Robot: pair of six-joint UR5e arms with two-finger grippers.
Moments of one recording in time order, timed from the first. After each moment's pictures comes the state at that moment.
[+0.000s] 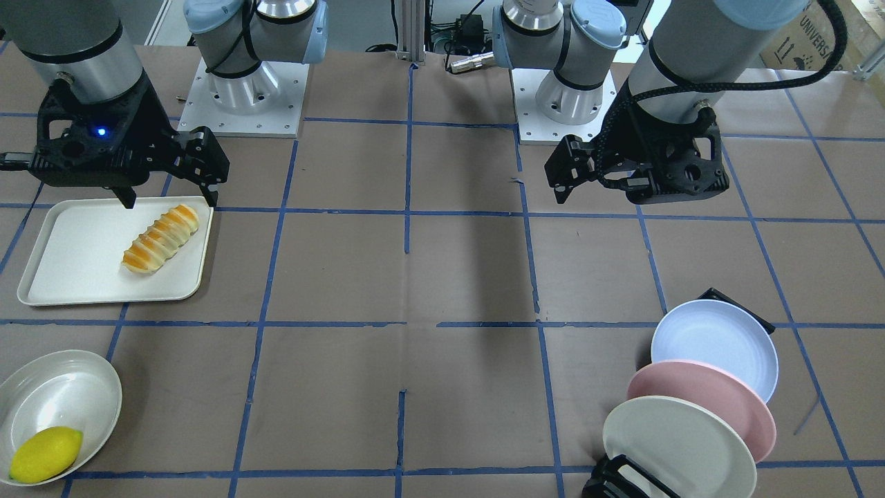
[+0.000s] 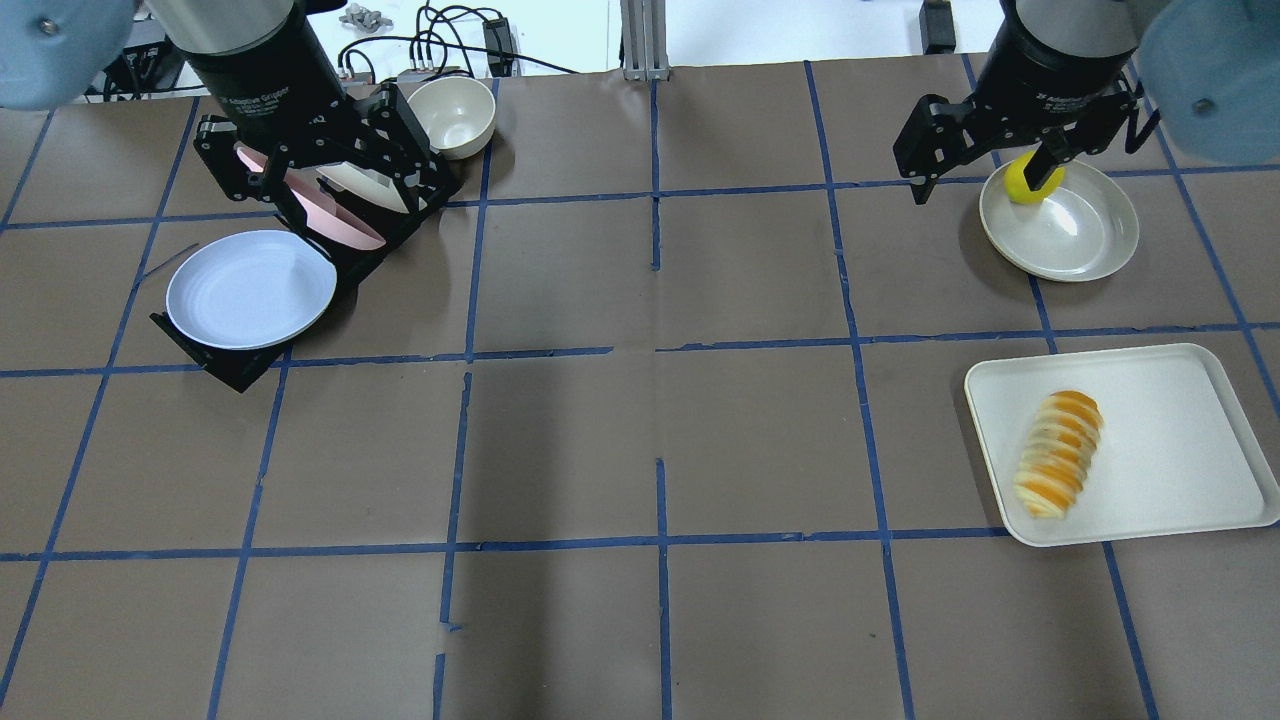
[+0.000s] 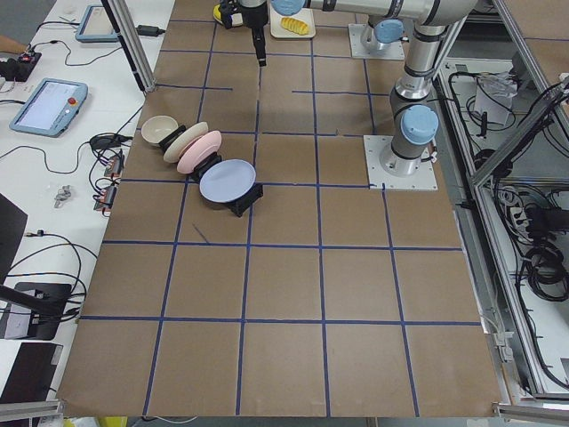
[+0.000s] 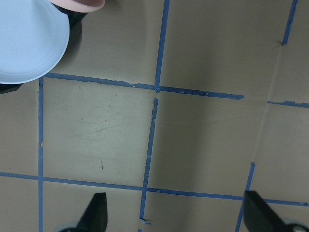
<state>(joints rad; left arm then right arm) -1.58 -1.70 -1.38 -1.73 1.54 -0.14 1.53 -1.53 1.55 -1.65 -1.59 -0.11</state>
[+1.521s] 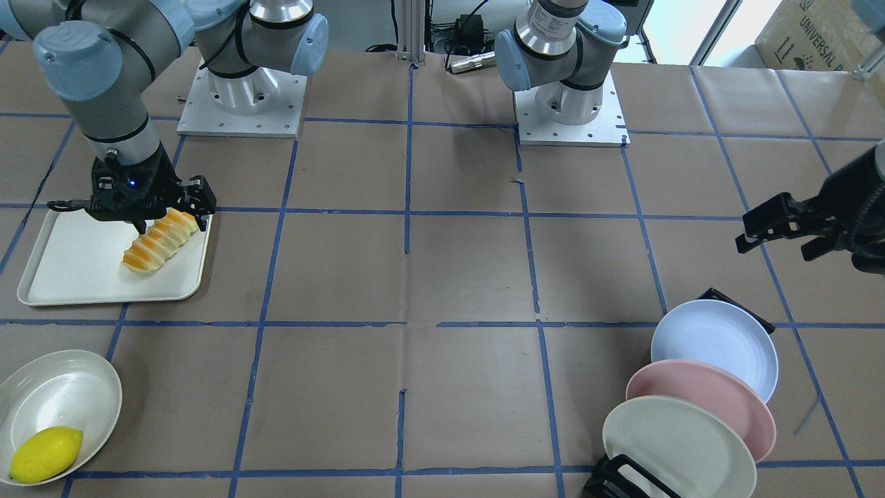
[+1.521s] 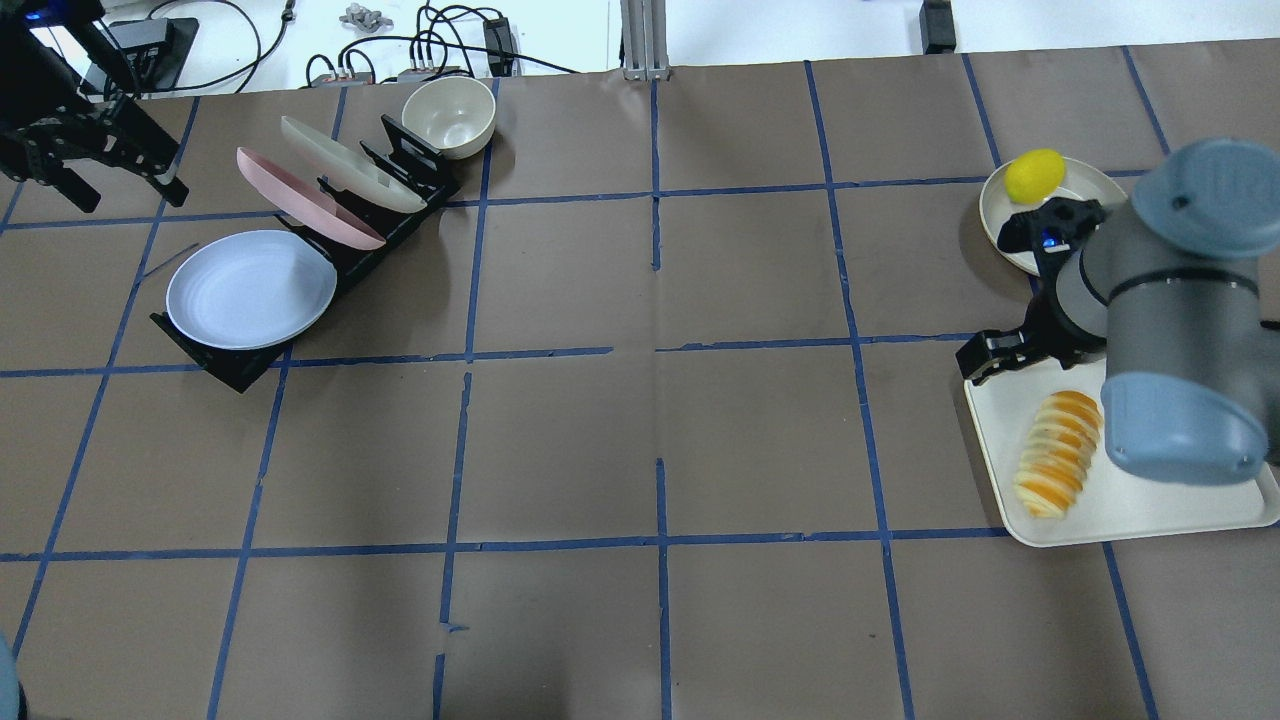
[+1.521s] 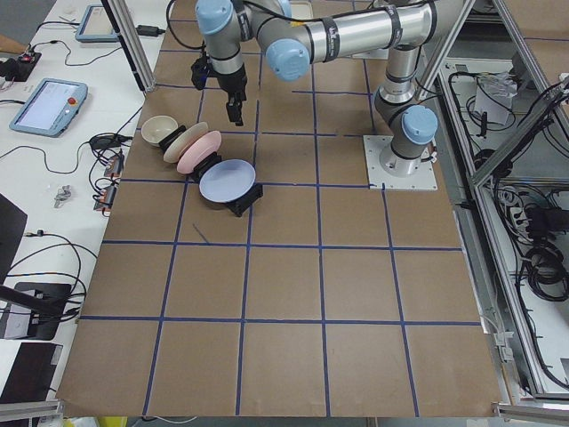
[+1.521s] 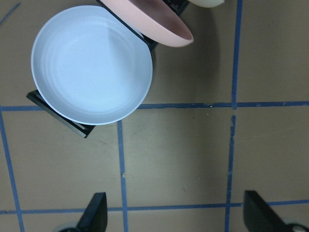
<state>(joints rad) -1.13 -1.84 -1.33 -1.66 1.52 0.53 1.28 -1.66 2.23 -2.26 -1.60 -0.38</state>
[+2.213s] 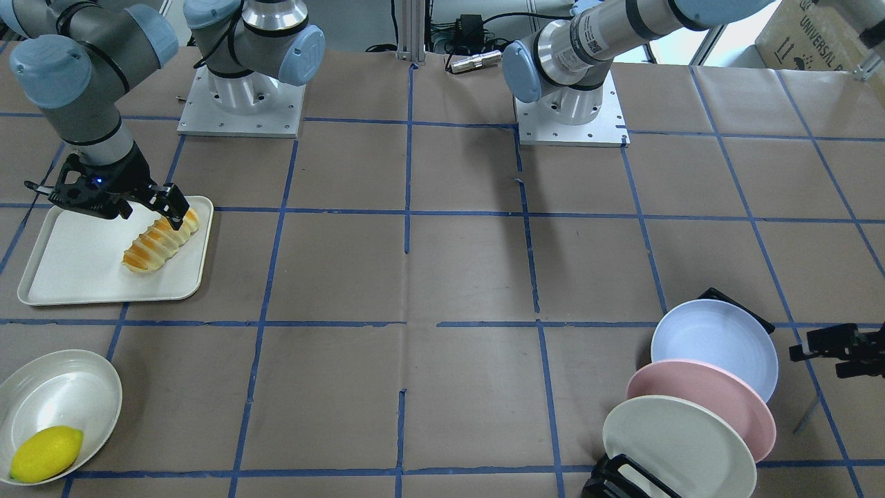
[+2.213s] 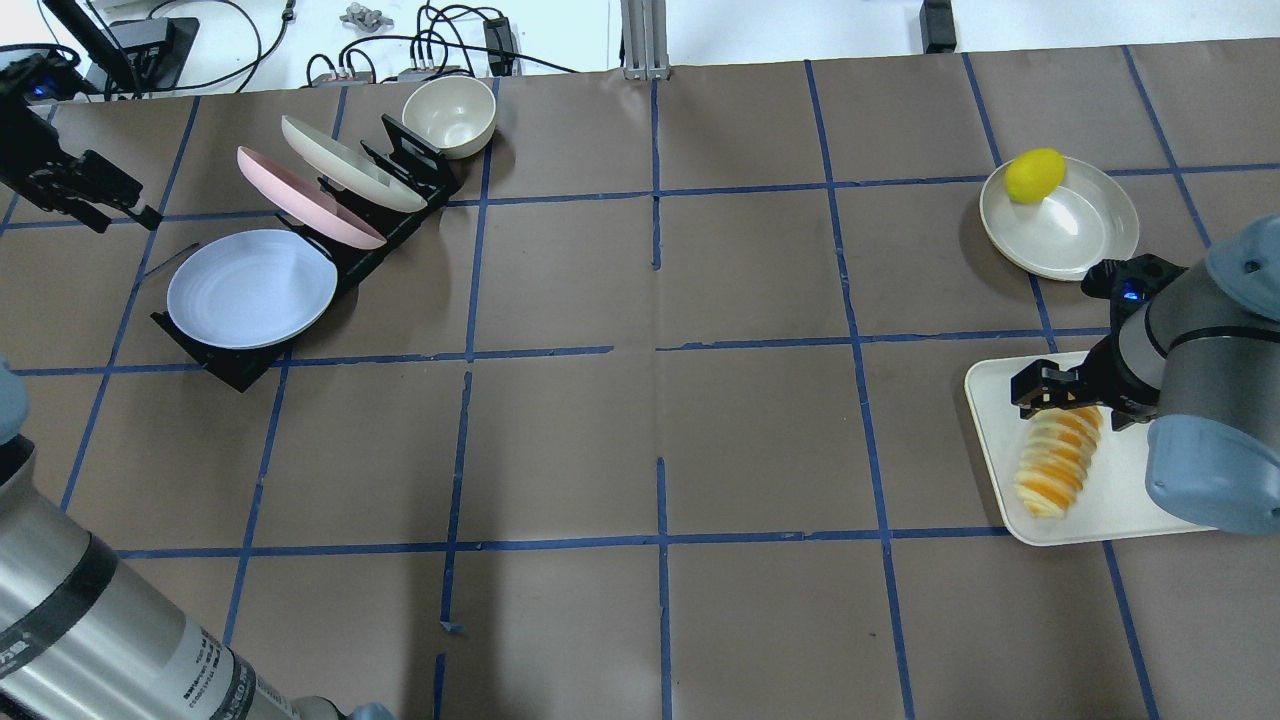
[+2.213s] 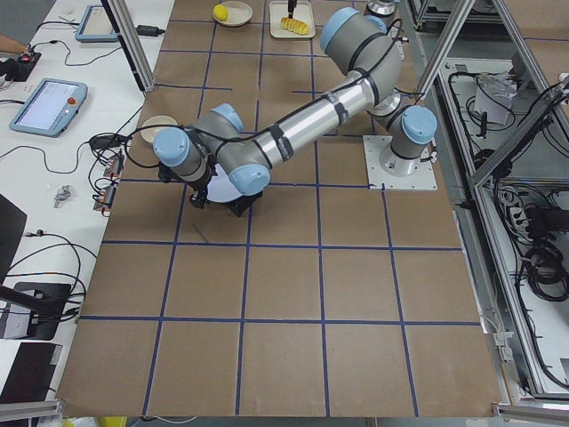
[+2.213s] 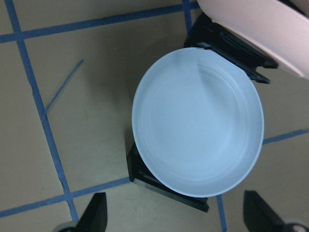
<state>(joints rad) -0.98 -2.28 -1.10 -1.58 1.38 0.83 1.12 -1.65 2.30 -2.27 -1.60 -0.21</state>
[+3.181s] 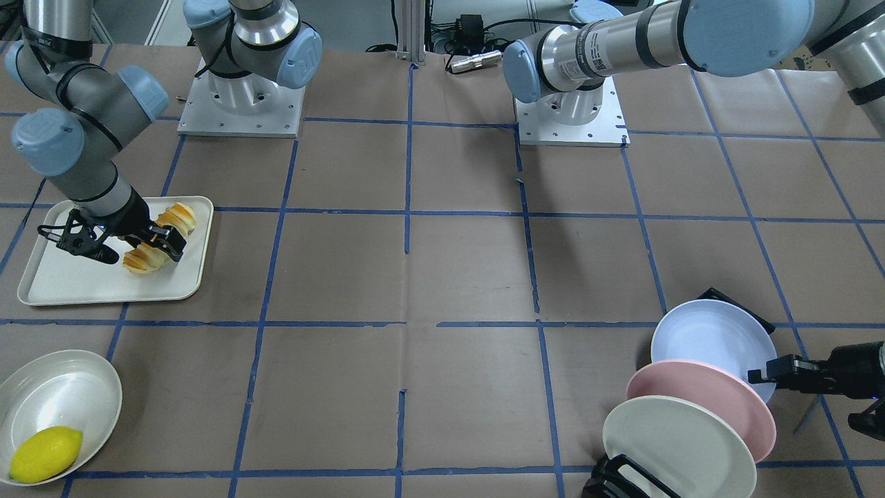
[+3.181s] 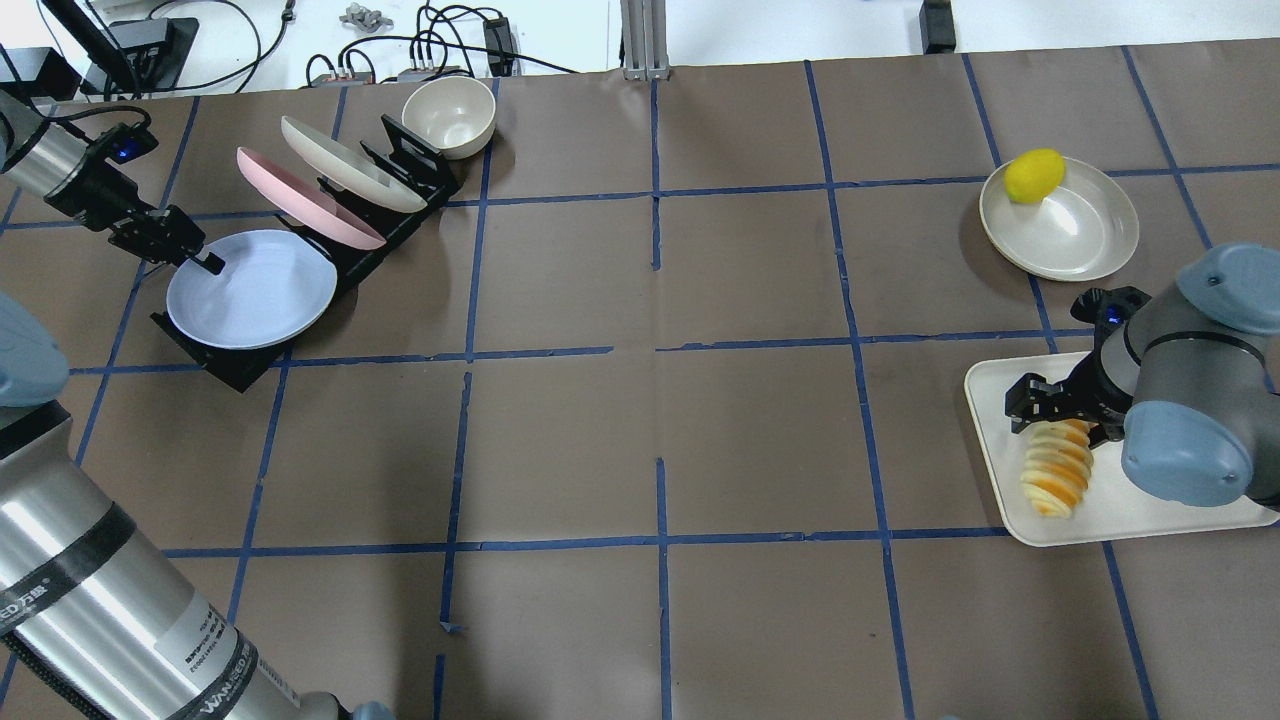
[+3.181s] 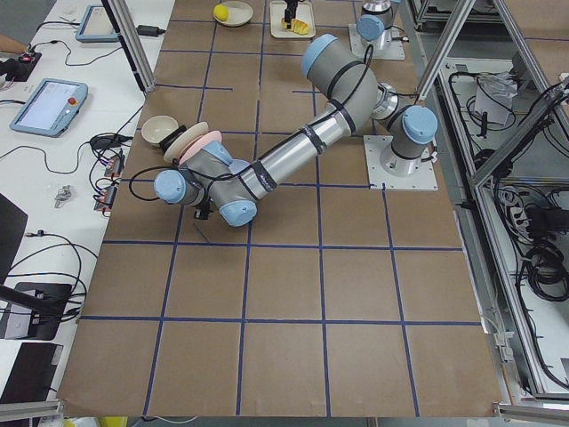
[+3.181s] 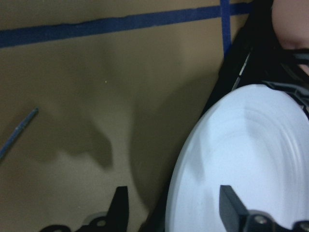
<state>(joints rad) -0.98 -2.38 -1.10 -1.62 1.31 0.83 1.08 -1.41 2.30 -2.44 -1.58 -0.20</state>
